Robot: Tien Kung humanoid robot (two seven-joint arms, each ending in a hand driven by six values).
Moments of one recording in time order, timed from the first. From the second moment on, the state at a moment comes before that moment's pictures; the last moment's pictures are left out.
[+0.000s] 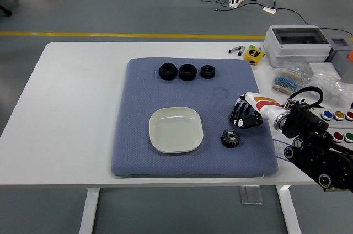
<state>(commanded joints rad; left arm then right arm) -0.12 0.02 -1.10 -0.18 0.61 0.19 0.07 0.75 -0.25 0.55 0.87 -1.65 -0.16 -0.08</state>
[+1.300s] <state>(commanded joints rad) -0.13 0.02 -1.11 -0.18 0.60 0.20 0.07 0.79 -0.25 0.48 1.13 -1.63 -0.23 -0.01</state>
